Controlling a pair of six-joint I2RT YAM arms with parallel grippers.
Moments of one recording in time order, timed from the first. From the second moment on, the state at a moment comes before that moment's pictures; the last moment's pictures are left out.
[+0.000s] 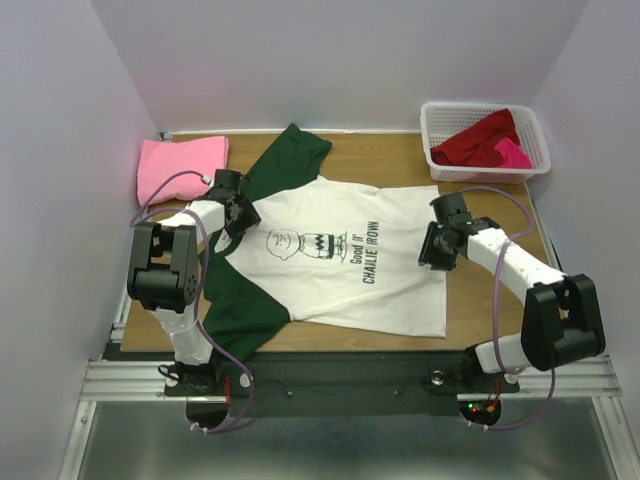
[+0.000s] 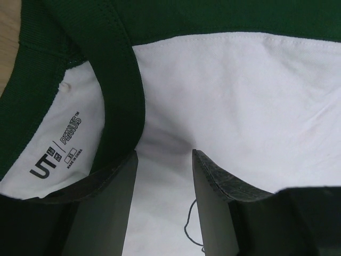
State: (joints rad) left arm -0.14 1.79 1.09 -0.29 -0.05 -0.63; right arm 0.25 1.38 0.89 -0.63 0.09 0.57
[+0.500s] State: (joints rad) left arm -0.02 1.76 1.03 -0.21 0.02 -0.64; right arm 0.25 1.77 1.13 -0.55 0.14 0.52
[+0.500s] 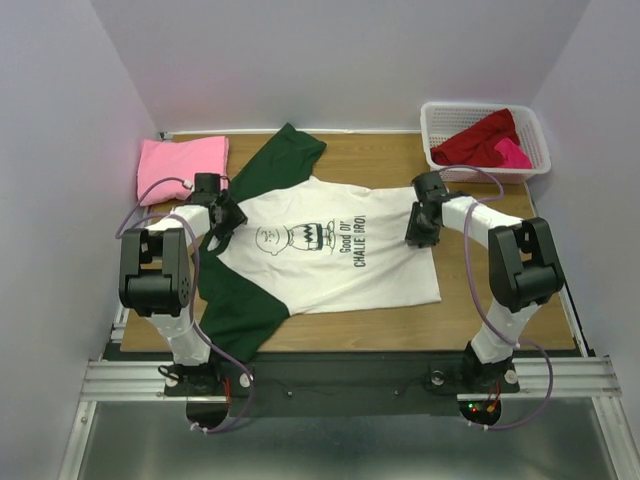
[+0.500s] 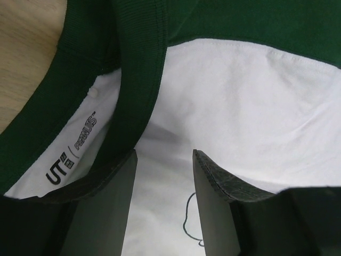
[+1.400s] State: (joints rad) left arm -0.14 1.08 0.65 -0.27 -0.10 -0.49; right arm 0.24 1.38 0.81 -0.78 0.16 0.61
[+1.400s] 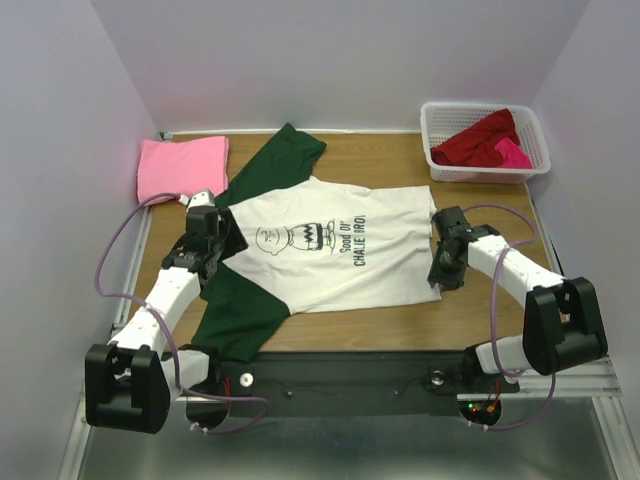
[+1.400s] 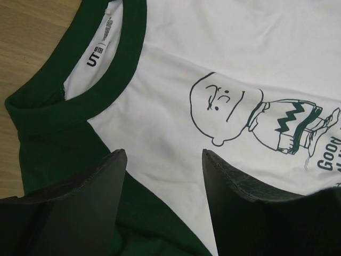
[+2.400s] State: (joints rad) left arm -0.14 1.09 0.65 -0.23 -0.13 -0.47; right arm 0.24 1.39 0.77 -0.75 0.16 0.66
